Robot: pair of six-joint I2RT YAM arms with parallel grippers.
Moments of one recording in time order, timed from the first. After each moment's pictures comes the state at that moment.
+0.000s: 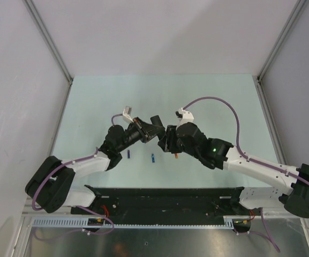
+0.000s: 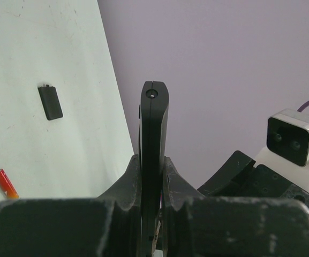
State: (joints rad) left arm -0.61 1.31 0.48 0.85 0.32 -1.31; right arm 1.03 1.20 0.99 -0.32 0.24 0.79
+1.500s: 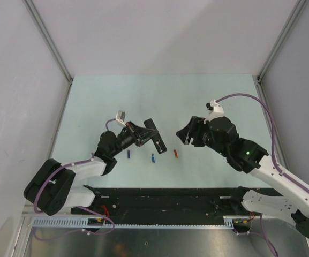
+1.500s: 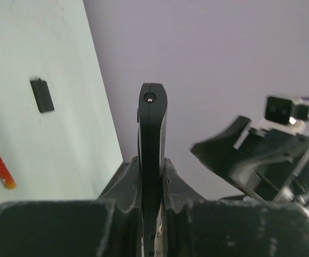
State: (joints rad) left arm -0.53 1.29 0.35 1.02 0.40 -1.39; right arm 0.87 0.93 1.03 -0.50 0.24 0.73
